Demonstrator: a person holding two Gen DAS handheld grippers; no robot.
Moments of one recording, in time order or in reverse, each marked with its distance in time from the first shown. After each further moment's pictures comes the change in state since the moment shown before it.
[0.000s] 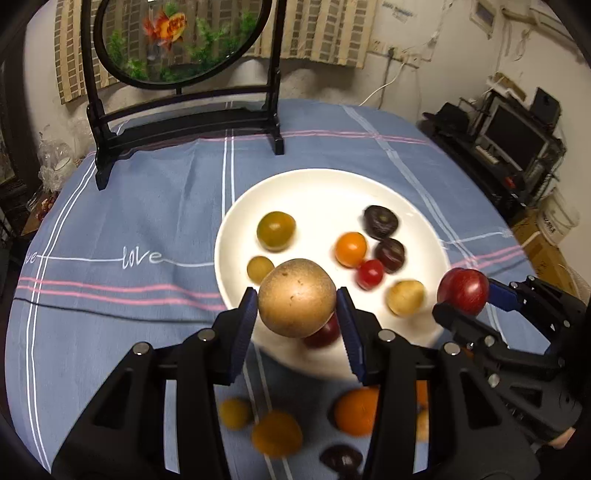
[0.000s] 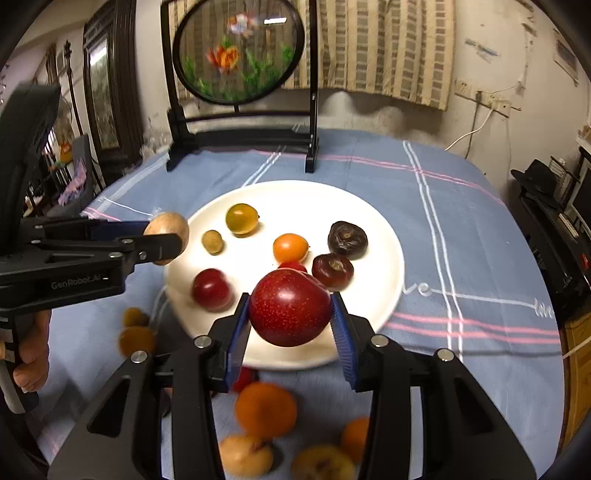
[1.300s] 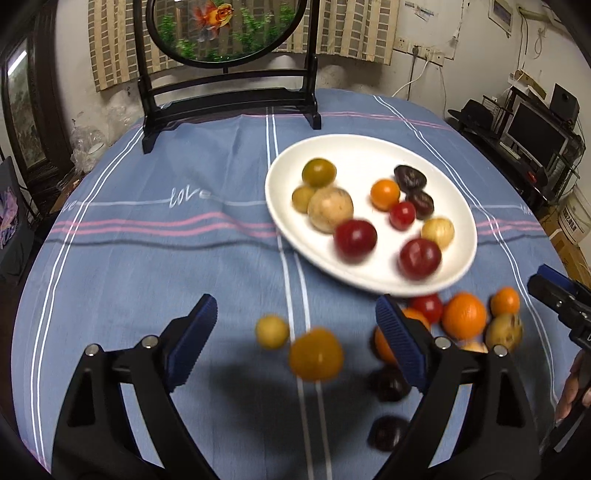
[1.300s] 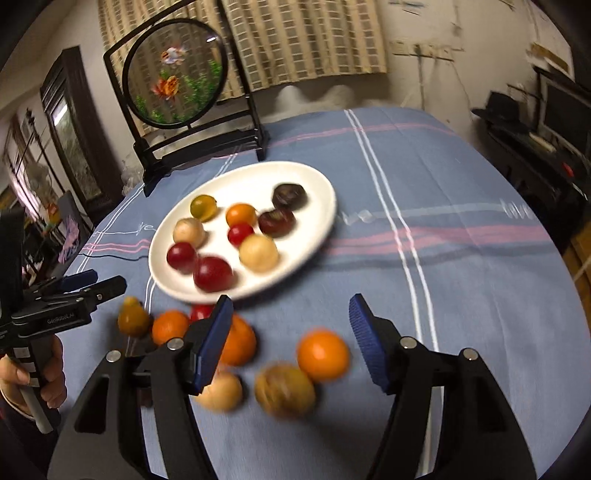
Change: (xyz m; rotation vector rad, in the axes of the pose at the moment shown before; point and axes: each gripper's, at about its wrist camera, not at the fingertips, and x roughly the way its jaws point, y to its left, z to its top) left arm -0.037 0.015 -0.081 -0.032 -0.023 0.108; right arm -0.073 -0.054 -0.094 0.299 -0.048 0.009
